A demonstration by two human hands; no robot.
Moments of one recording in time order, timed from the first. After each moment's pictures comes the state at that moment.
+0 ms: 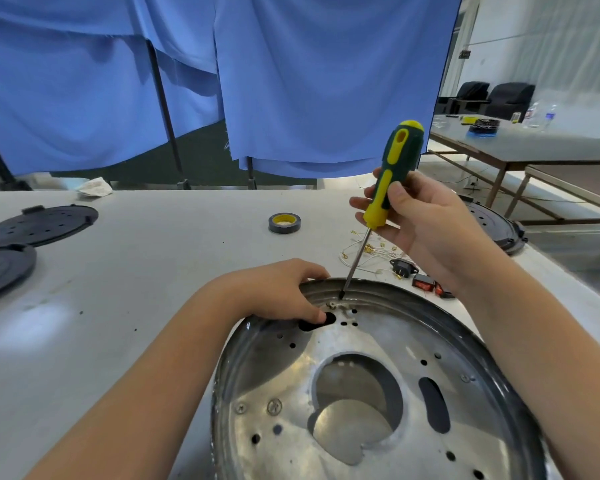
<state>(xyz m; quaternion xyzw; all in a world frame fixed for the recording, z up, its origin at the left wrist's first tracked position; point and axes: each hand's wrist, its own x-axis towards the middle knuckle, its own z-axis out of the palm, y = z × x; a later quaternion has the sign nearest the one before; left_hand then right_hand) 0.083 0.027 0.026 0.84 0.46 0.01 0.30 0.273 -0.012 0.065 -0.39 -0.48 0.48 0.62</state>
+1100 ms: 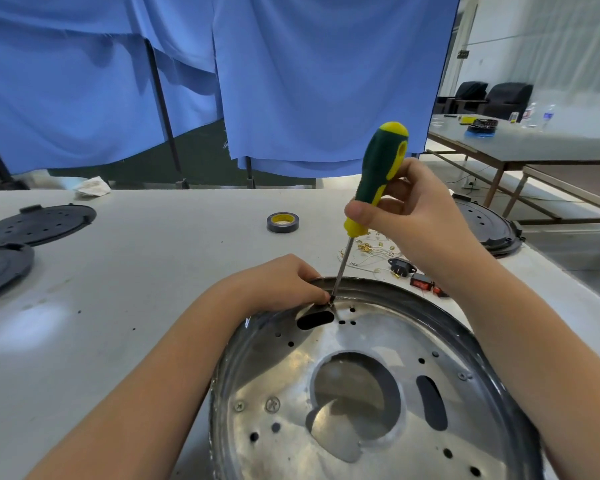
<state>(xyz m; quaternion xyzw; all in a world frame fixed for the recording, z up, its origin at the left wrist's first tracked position) 0.093 0.032 0.019 0.79 0.50 0.07 0.35 0.265 -0.019 0.066 -0.45 -0.62 0.29 0.57</state>
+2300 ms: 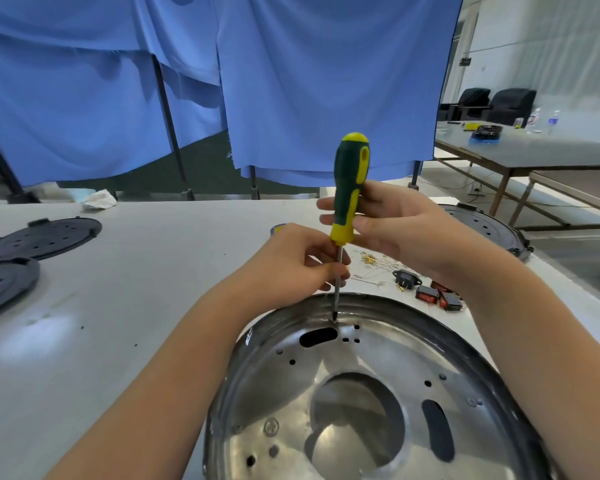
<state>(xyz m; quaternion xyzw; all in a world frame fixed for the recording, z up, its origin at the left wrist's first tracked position) 0.100 0.027 0.041 0.78 0.38 0.32 0.38 0.266 -0.007 0.077 -0.39 -0.67 0.44 0.45</state>
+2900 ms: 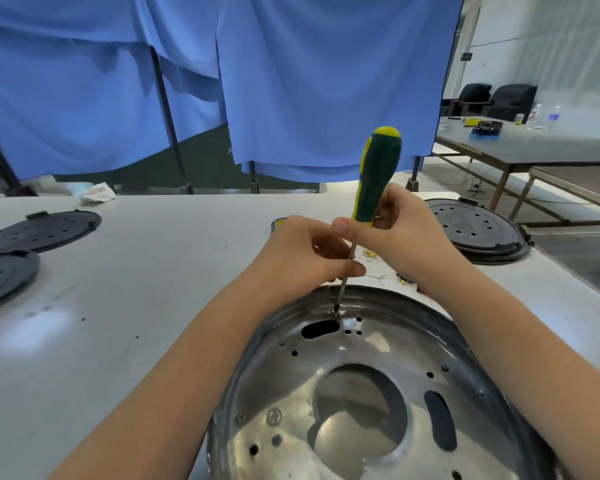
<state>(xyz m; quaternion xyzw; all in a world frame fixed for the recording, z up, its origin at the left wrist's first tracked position) 0.105 0.022 0.039 0.77 0.40 0.37 0.34 0.256 -0.001 0.053 -0.51 -0.63 0.25 0.53</state>
